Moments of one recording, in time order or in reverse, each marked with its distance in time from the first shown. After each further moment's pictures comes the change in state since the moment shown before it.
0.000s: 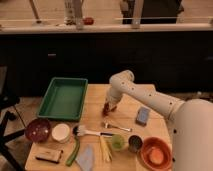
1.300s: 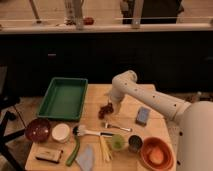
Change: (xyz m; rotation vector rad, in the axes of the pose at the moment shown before) arm 0.012 0.000 -0.009 0.057 0.001 0.062
